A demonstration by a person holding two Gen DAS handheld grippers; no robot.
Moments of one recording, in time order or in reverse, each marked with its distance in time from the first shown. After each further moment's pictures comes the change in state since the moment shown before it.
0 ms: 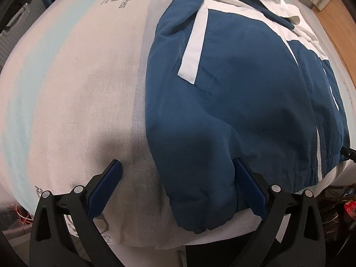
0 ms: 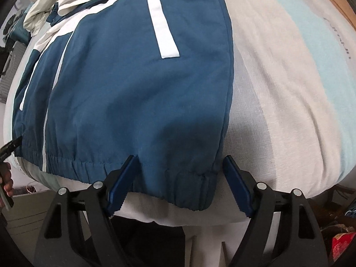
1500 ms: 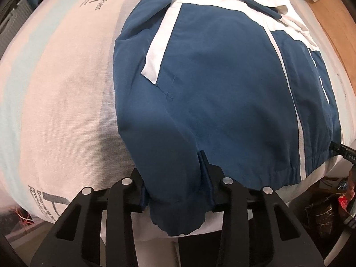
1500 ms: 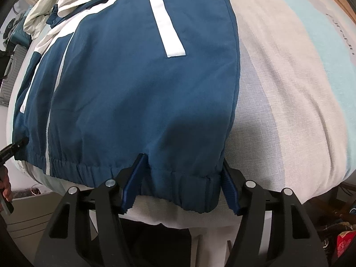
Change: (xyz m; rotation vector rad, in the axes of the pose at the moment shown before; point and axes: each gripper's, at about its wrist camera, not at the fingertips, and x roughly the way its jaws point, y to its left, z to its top) left arm -0.001 -0.042 0.017 0.034 0.068 -0.035; right arm 0.007 0.010 0.001 0.014 0.008 0.029
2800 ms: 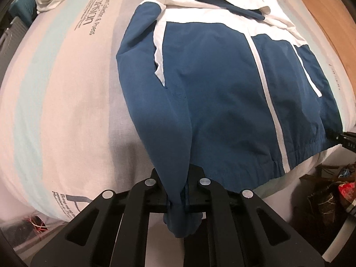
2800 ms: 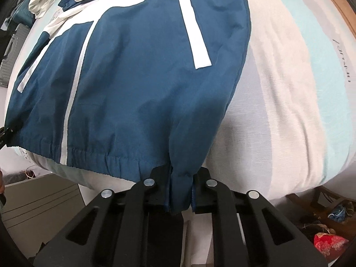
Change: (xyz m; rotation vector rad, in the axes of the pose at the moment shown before) left arm -0.052 -0.011 0.017 0.073 0.017 0.012; right arm -0.037 0.061 0.042 -0.088 0.099 -0.071
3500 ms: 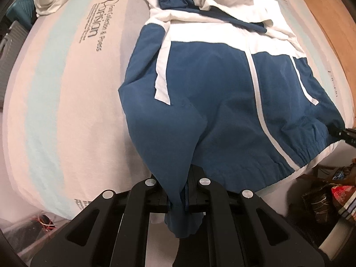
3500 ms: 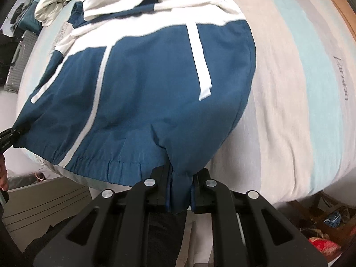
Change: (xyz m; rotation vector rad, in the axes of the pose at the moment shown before) left arm -0.033 0.003 0.045 -0.002 0.049 0.010; right arm -0.057 -0.003 0.042 -0.027 -0.012 0.060
